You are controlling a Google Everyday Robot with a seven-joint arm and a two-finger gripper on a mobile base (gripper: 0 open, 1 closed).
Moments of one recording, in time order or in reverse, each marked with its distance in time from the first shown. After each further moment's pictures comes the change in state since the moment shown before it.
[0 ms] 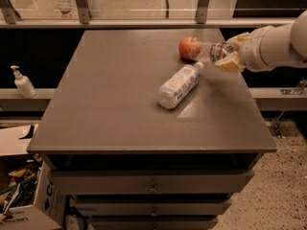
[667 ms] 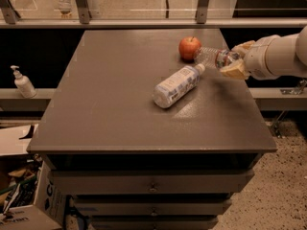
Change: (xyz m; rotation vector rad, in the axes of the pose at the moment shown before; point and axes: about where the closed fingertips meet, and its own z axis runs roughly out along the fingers) arm 0.024 0.008 -0.001 0.005 0.017 0.047
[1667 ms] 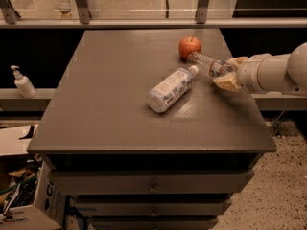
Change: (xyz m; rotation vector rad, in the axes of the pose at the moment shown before) arm 0.017 0.032 0.024 -0.047 -0.052 0.100
